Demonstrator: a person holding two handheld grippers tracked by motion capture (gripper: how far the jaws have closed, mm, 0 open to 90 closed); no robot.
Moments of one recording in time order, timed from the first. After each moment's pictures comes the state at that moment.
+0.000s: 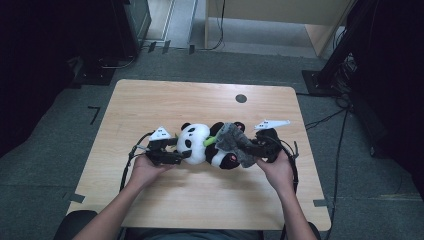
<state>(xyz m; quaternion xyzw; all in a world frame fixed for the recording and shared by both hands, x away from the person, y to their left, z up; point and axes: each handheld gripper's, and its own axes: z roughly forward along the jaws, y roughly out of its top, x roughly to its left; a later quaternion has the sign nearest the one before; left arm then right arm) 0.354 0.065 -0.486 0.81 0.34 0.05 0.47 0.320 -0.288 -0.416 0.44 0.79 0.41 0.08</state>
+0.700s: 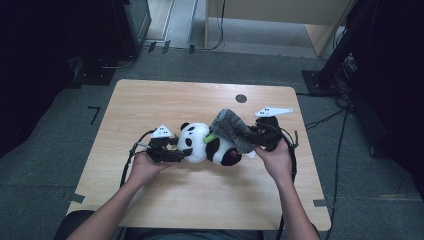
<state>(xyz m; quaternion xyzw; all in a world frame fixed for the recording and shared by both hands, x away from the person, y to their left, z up) 0.356 0.061 -0.482 0.82 0.34 0.05 0.46 0.330 -0.279 -0.375 0.42 0.78 0.45 0.11</state>
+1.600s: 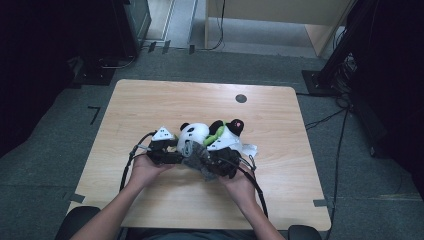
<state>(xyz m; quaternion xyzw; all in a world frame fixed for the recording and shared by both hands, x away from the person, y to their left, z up) 0.349 0.060 -0.481 0.82 0.35 0.07 0.45 0.290 -0.172 -0.448 0.38 0.84 0.37 0.12</state>
